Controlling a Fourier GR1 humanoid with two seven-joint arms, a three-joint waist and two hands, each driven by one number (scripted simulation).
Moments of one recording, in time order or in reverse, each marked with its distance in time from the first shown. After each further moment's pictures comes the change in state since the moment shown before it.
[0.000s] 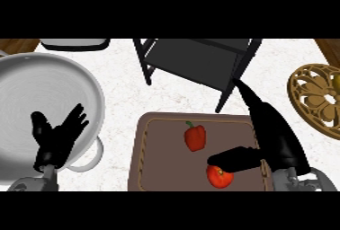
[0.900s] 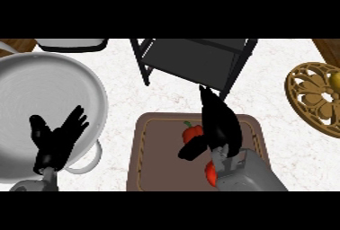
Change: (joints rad) left arm 0.018 -0.021 0.025 -0.001 -0.016 -0.028 -0.016; right arm -0.107 0.231 0.093 0.336 0.212 0.055 0.076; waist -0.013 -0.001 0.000
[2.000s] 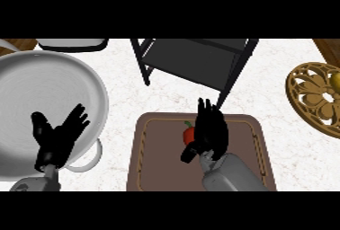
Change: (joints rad) left arm -0.018 -0.029 0.034 0.008 -0.035 -0.019 0.022; right arm 0.056 0.049 0.057 0.228 0.185 -0.082 -0.038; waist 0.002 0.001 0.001
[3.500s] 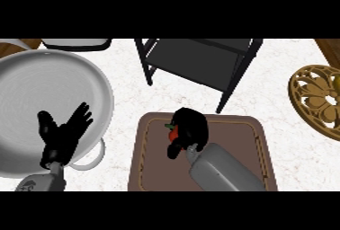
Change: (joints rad) left arm -0.024 -0.055 0.043 0.033 -0.067 -0.049 -0.021; right arm -0.170 -0.001 0.130 0.277 -0.217 -0.208 -0.169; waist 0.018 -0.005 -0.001
